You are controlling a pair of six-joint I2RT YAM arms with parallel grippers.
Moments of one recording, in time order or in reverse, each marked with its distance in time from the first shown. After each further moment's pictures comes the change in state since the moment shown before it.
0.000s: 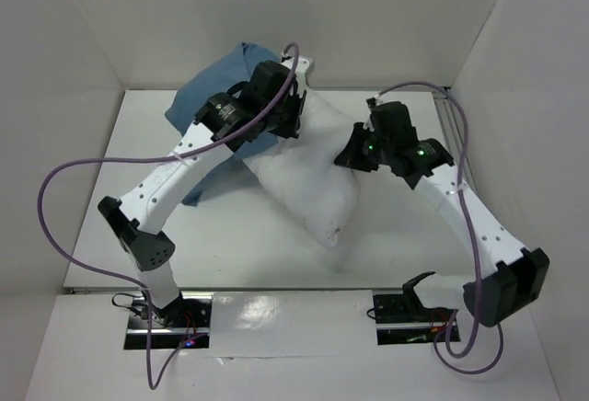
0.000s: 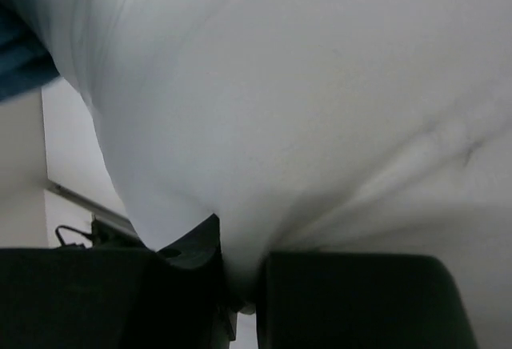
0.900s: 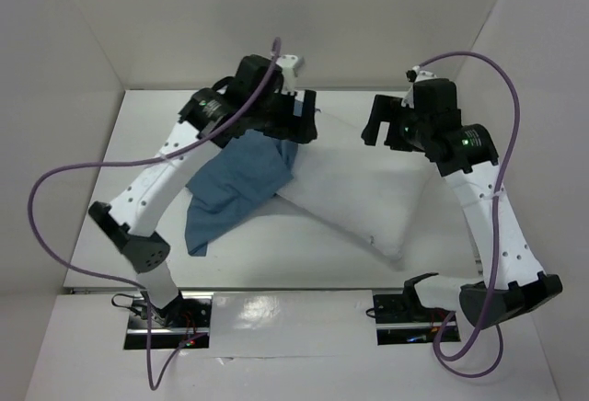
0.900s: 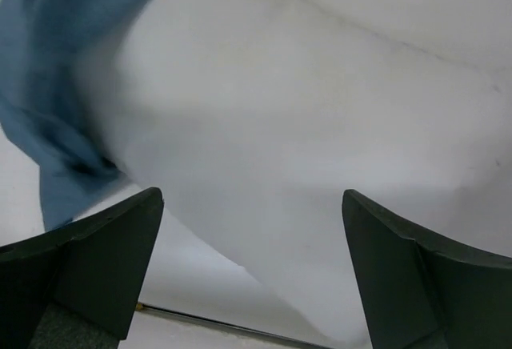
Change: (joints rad) left arm 0.031 0.026 0.085 -0.094 0.239 -0.124; right arm -0.159 -0.054 0.275 -0.281 0.218 -0.264
